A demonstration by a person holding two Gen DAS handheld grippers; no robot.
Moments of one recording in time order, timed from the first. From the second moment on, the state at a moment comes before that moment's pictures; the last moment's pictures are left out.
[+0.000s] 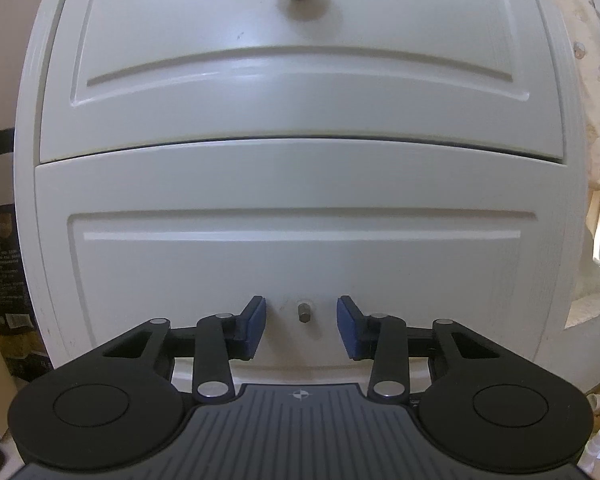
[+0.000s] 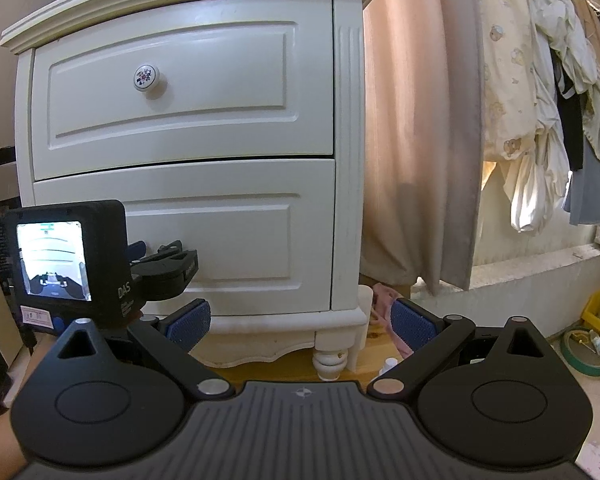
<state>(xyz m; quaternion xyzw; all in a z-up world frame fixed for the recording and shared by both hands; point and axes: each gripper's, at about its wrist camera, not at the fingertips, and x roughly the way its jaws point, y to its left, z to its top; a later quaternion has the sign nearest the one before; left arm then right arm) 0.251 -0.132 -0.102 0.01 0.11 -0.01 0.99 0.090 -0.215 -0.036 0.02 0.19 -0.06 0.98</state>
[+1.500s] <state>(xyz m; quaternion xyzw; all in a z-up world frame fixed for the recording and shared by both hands) 0.227 -0.101 -0.093 0.04 0.08 -0.03 1.00 0.056 -0.205 -0.016 0.02 0.17 -0.05 0.98</state>
